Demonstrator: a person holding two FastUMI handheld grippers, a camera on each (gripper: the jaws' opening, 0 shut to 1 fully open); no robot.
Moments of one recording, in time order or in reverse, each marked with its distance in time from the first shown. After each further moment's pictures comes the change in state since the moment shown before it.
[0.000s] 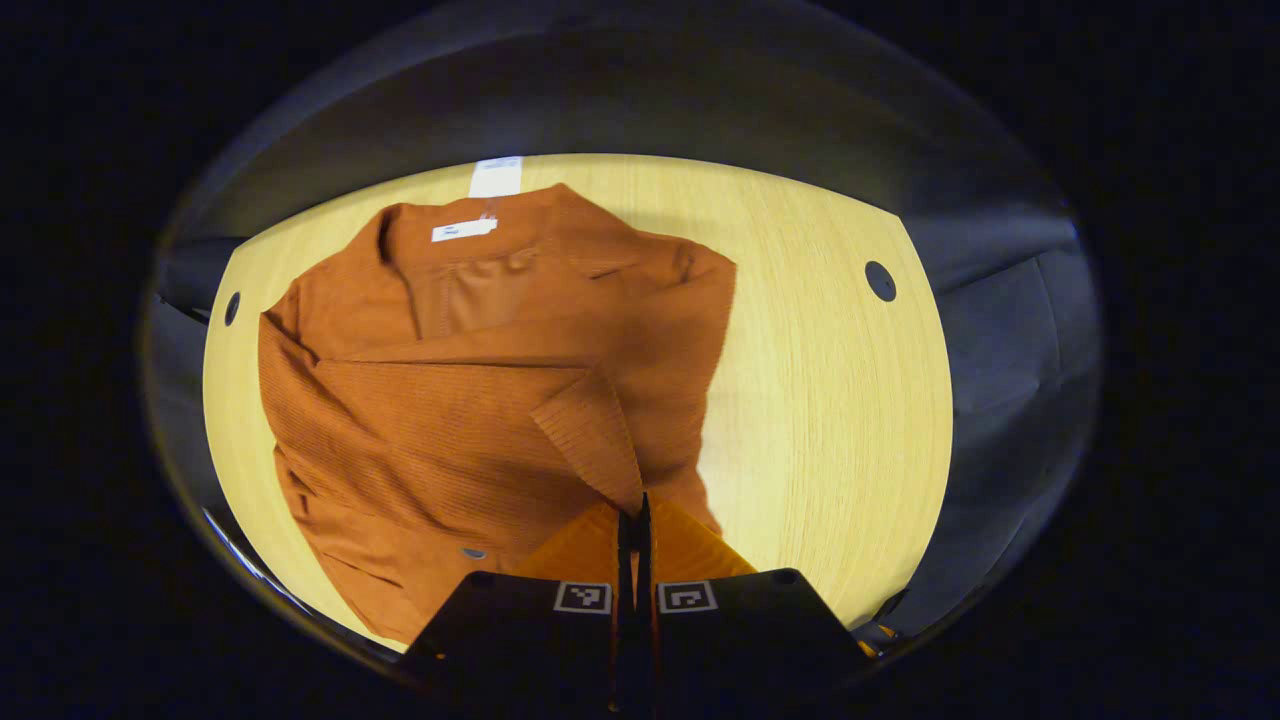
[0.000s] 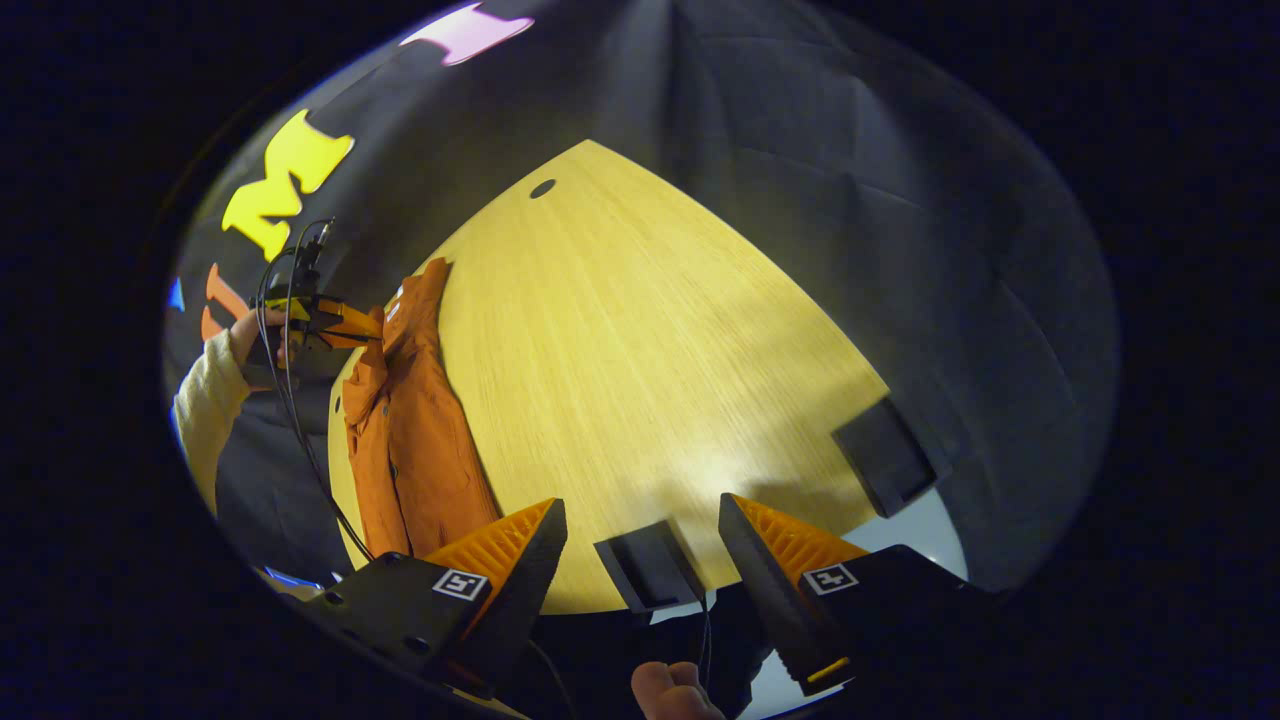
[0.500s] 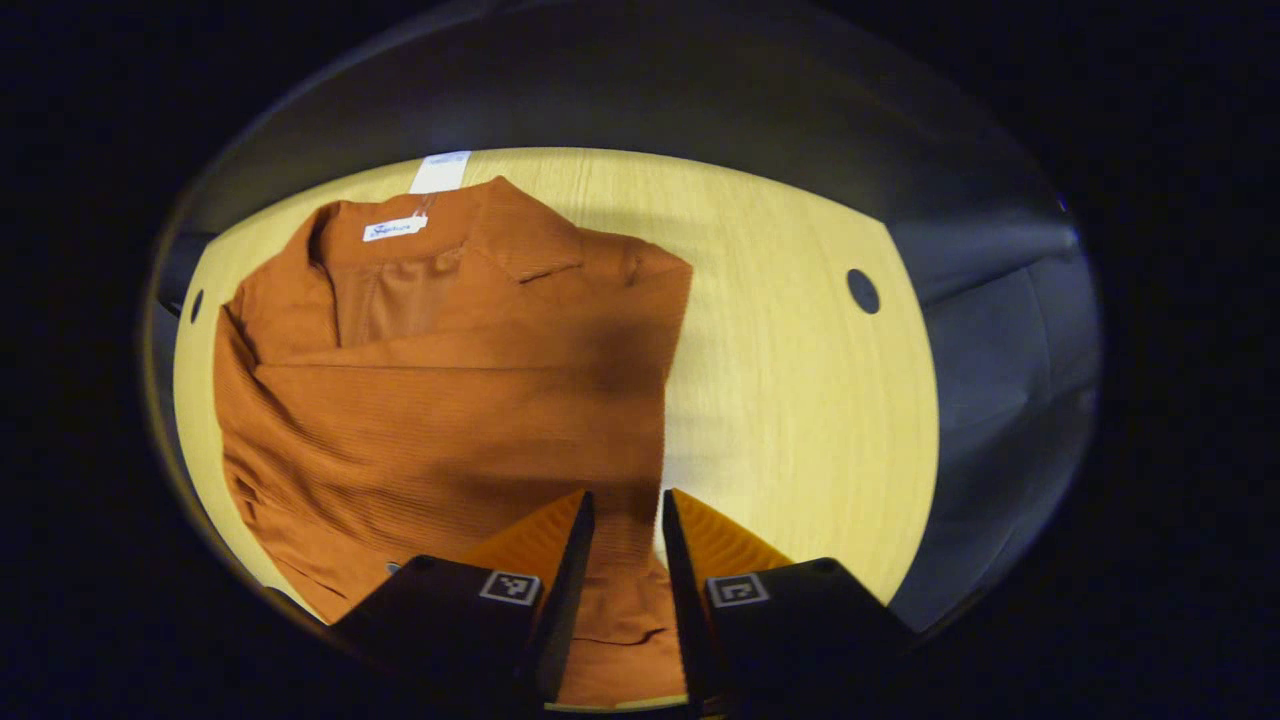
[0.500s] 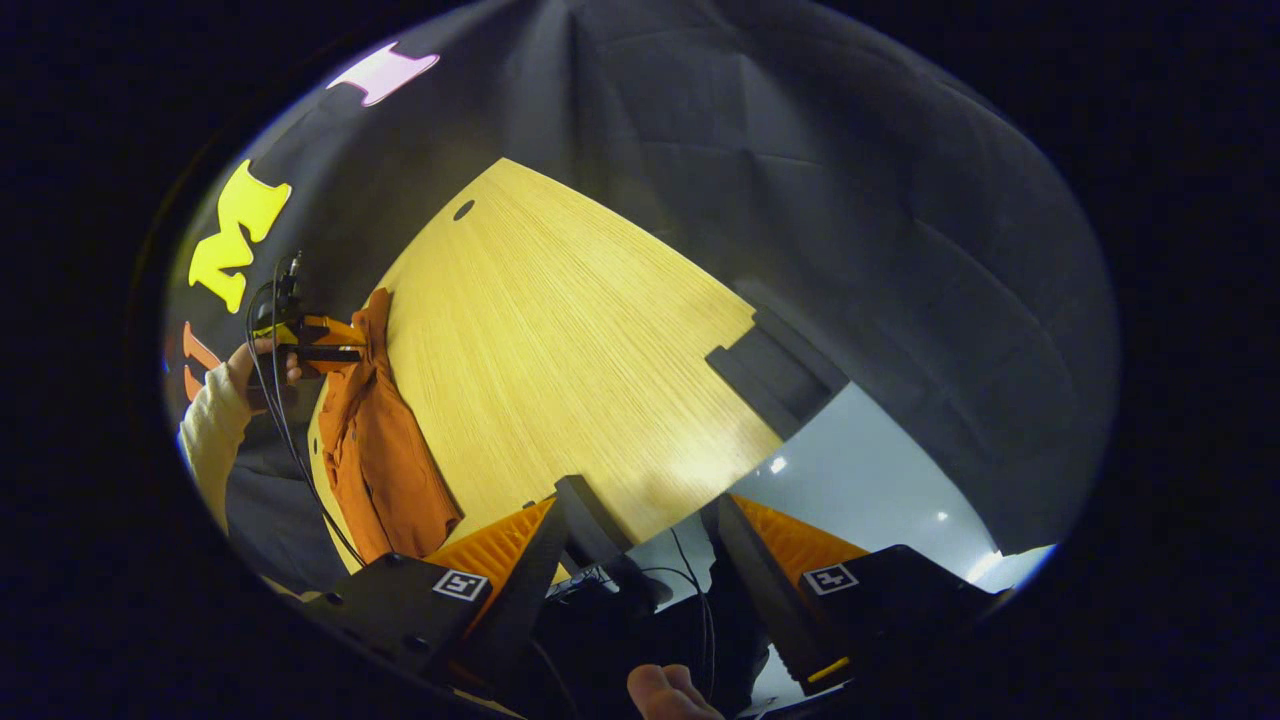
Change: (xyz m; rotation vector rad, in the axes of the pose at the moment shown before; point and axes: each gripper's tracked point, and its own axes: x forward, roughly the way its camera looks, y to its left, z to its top) left arm 0.005 -0.025 0.042 -0.061 -0.027 -0.126; right arm -0.010 -0.044 -0.031 0.115 -0.010 -0.088
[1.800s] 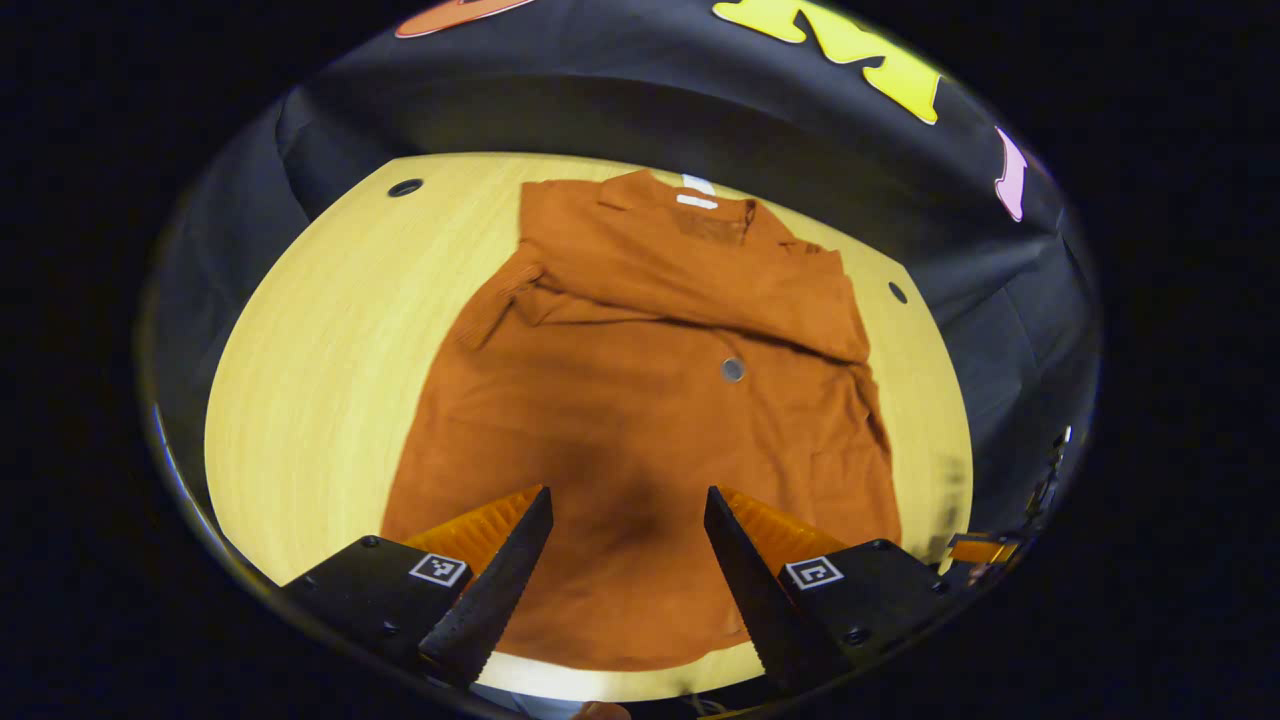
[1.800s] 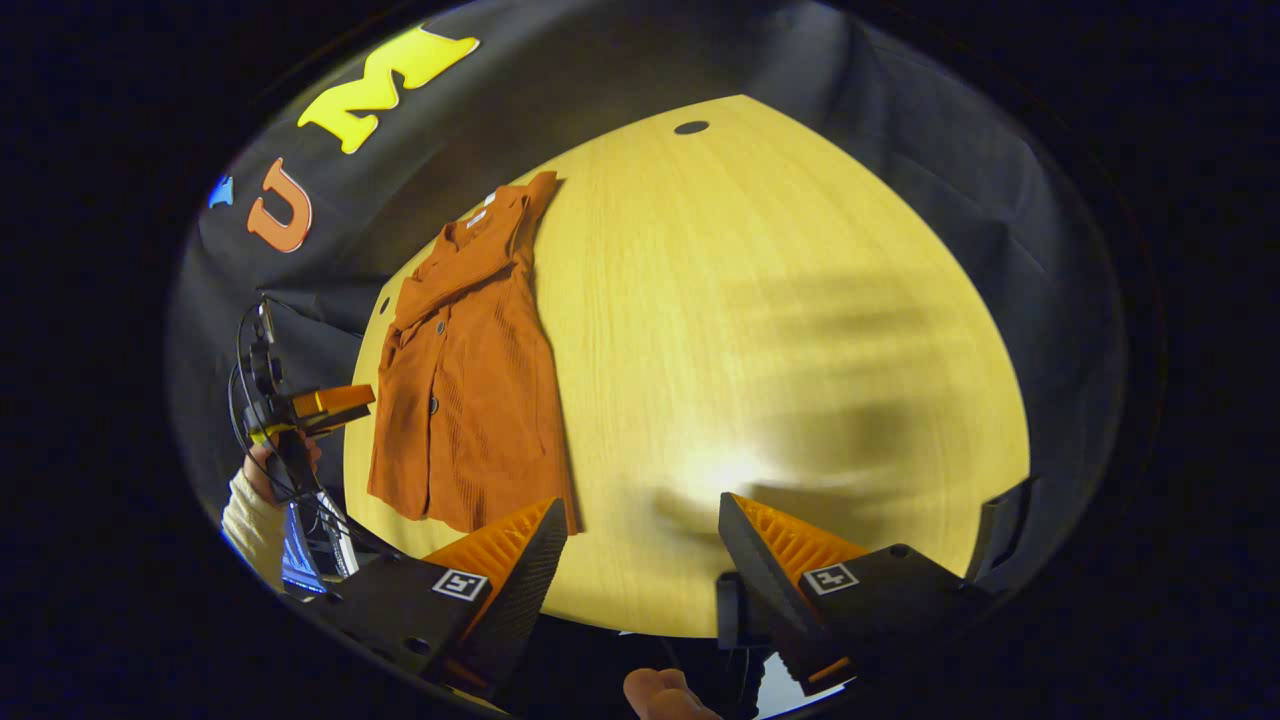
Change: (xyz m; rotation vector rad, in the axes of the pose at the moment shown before) left arm -0.135 0.251 -0.215 -0.095 -0.264 0.087; right arm 0.069 0.171 -0.017 -0.507 0.196 0.210
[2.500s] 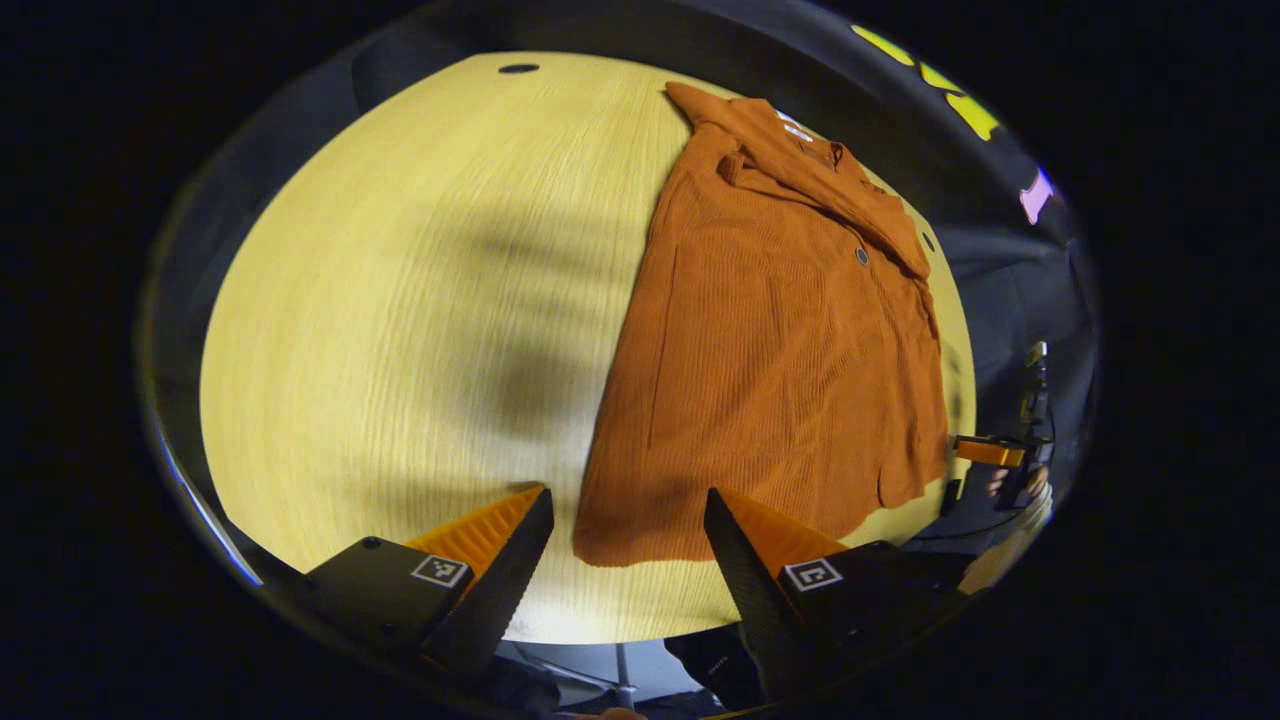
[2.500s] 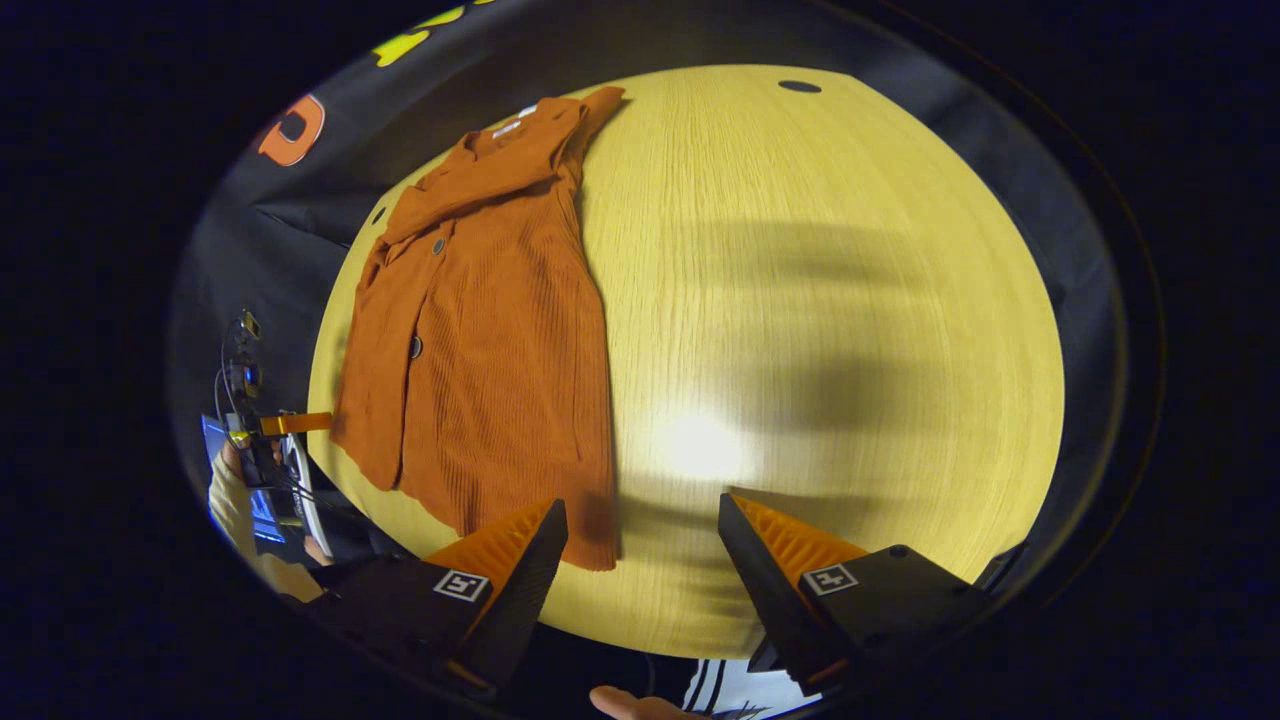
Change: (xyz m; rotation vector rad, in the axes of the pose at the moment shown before) left arm -0.050 0.138 -0.104 -0.080 0.288 -0.136; right arm 0.050 0.039 -0.006 -0.097 0.233 -0.034
